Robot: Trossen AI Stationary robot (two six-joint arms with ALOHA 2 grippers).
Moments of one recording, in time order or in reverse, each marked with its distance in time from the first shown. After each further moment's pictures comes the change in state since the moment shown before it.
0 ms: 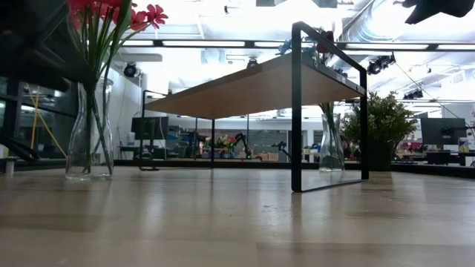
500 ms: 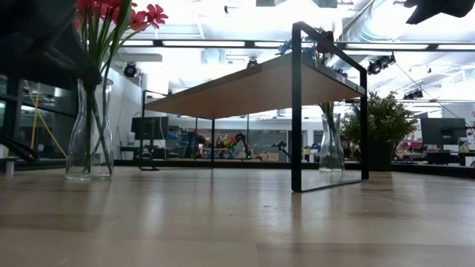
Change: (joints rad) left arm 0.010 0.003 -0.010 -0.038 -0.022 -0.031; right arm 0.000 0.000 0.000 0.000 -0.013 -0.010
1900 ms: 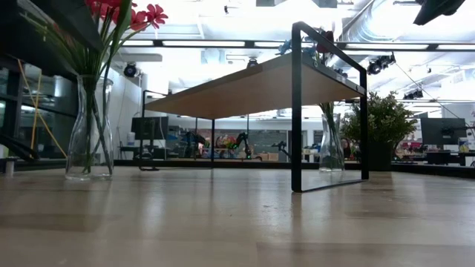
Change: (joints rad) left arm 0.004 -0.002 0.237 0.217 0.127 0.192; right arm 0.000 0.000 0.000 -0.008 -0.108 -0.306
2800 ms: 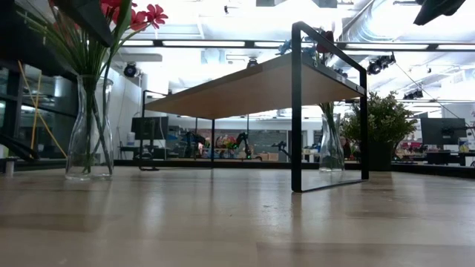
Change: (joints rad) left arm 0.000 0.000 0.000 -0.027 -0.022 -0.007; right arm 0.000 0.000 0.000 0.000 0.002 0.013
